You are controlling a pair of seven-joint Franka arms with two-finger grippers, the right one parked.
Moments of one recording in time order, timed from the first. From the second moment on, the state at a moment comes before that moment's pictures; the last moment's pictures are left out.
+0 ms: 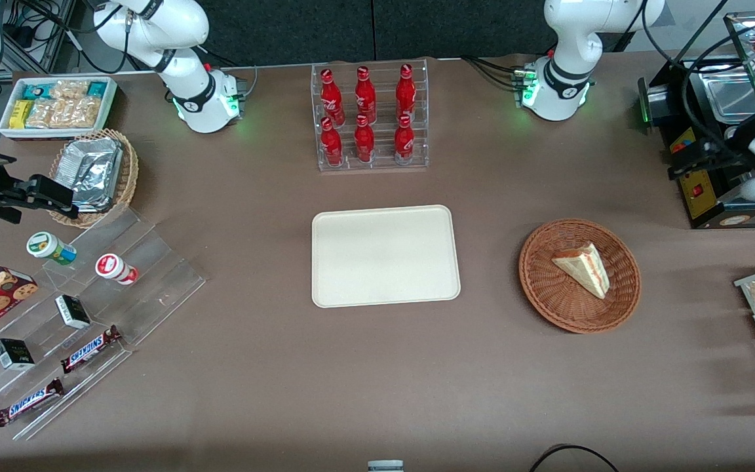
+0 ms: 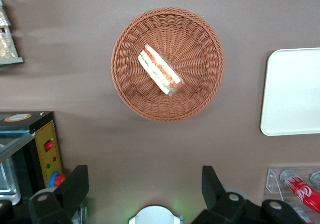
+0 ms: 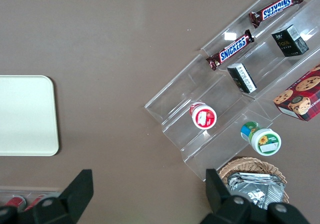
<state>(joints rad) -0.08 -0.02 0.09 -1.66 -0.02 1.51 0.00</state>
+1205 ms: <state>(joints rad) -0.09 0.08 0.01 -2.12 0.05 2.18 -0.59</state>
